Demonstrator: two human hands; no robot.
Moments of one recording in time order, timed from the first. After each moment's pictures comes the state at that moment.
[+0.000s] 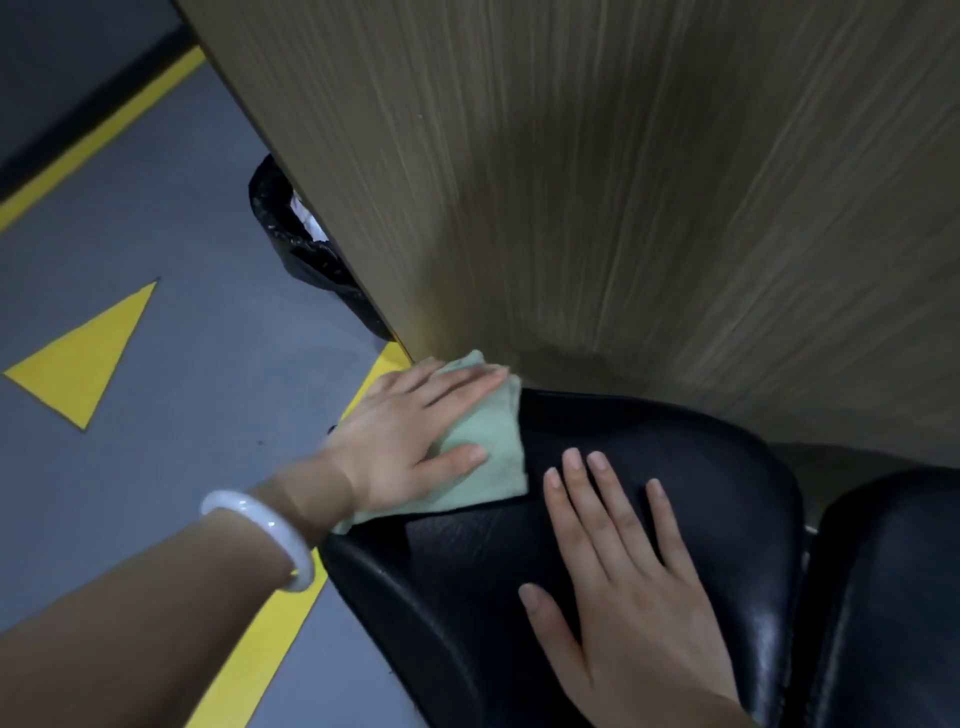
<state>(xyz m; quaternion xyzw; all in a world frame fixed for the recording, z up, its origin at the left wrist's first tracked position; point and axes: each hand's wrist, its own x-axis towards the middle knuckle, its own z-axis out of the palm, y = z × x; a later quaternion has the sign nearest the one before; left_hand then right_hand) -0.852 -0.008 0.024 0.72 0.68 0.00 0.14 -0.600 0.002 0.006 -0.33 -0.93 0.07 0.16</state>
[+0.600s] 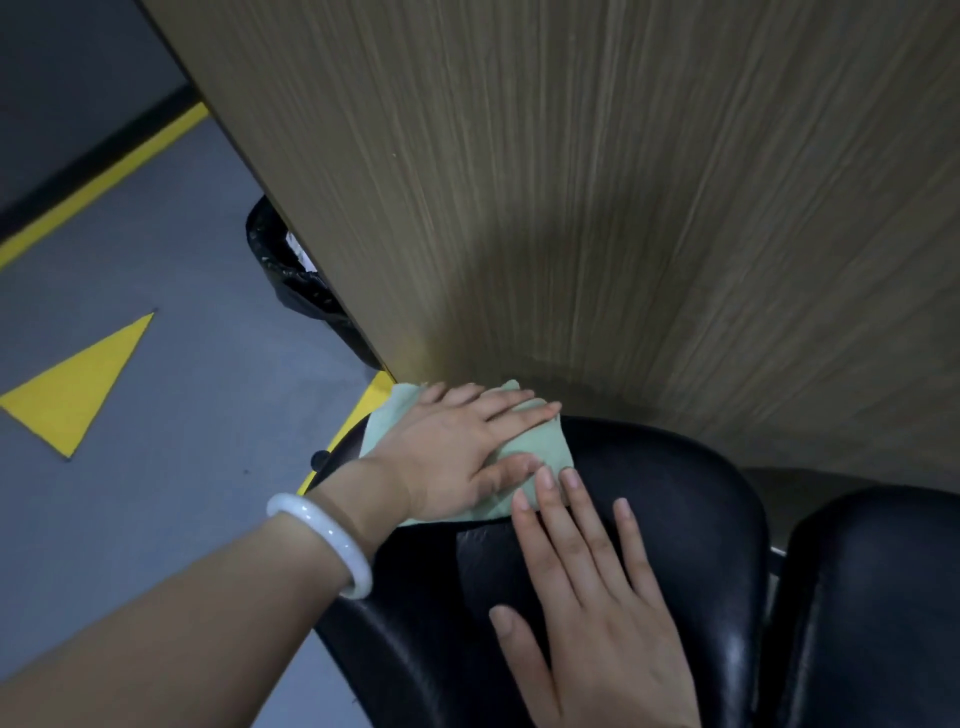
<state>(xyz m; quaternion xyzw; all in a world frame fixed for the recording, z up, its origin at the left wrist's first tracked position) -0.805 0.029 0.027 0.73 0.67 -0.06 0.14 -0.600 0.000 0.002 -0.31 -0.91 0.09 0.27</state>
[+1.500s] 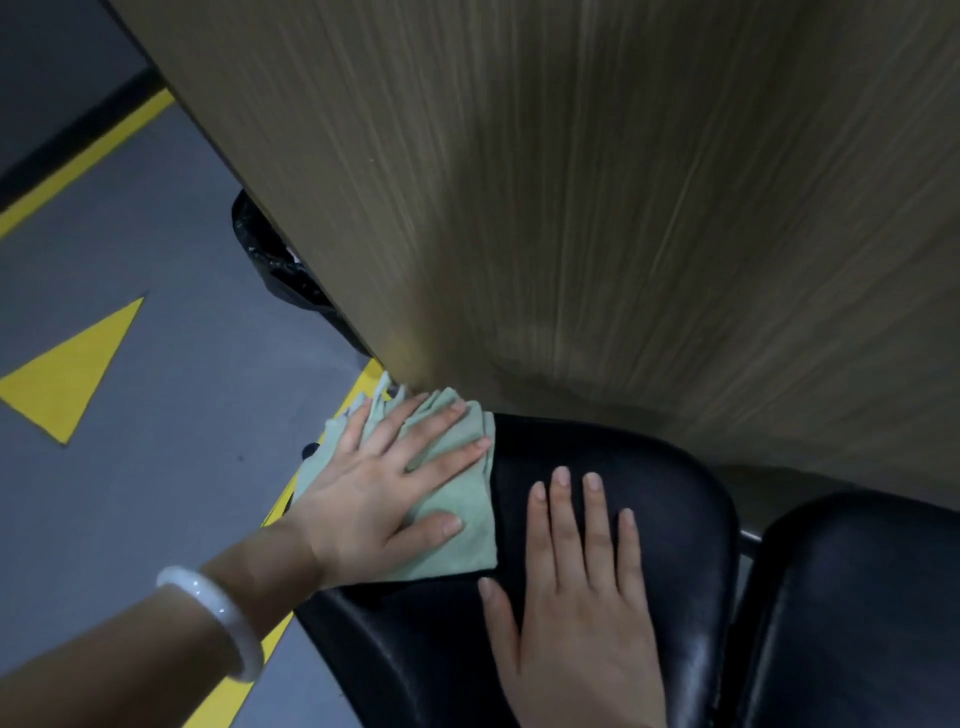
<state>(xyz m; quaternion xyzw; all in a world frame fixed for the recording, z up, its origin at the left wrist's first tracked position) -0.823 -0.027 0.027 0.73 0.67 -0.03 0.11 -0.604 -0.003 0.000 -0.44 -0.89 0.05 0.15</state>
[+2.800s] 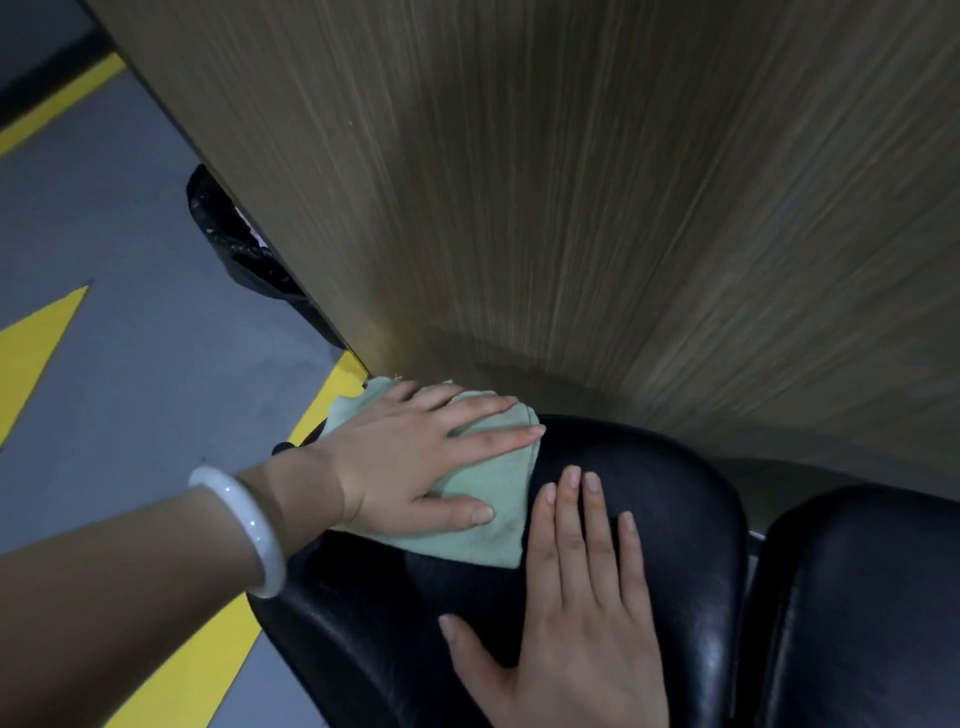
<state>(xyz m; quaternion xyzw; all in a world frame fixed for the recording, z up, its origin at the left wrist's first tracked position) -0.826 0.027 0.031 0.82 0.55 -0.07 0.13 -0.610 -0.009 -0.002 -0.45 -0.87 0.07 0.18</state>
